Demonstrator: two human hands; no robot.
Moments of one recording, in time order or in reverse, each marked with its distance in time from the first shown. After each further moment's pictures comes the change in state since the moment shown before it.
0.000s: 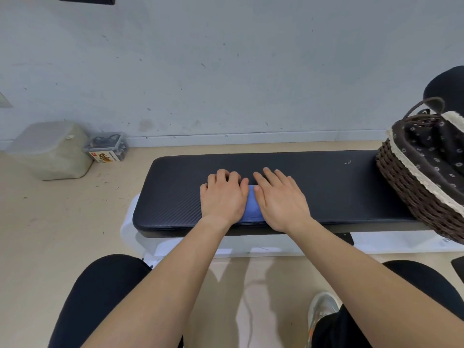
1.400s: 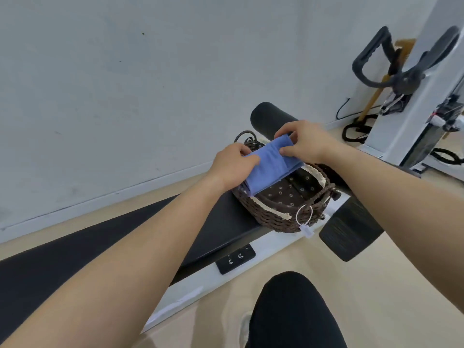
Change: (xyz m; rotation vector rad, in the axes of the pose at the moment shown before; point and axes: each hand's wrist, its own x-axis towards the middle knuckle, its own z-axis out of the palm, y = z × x) left_hand 0.040 0.334 -0.092 -0.720 -0.389 0.401; right_hand -0.098 0.286 -0.261 0.216 0.238 0.428
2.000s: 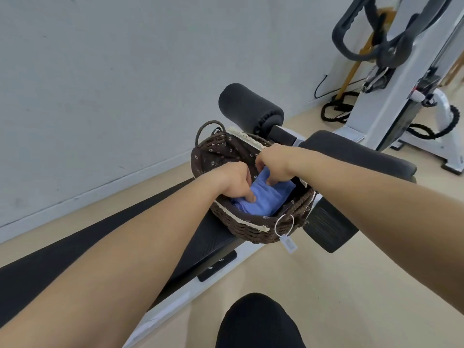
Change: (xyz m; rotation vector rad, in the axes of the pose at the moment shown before) left_hand 0.093 -0.016 0.097 0.580 -0.583 0.096; right_hand 0.049 0.069 0.060 -0.554 -0.509 -0.035
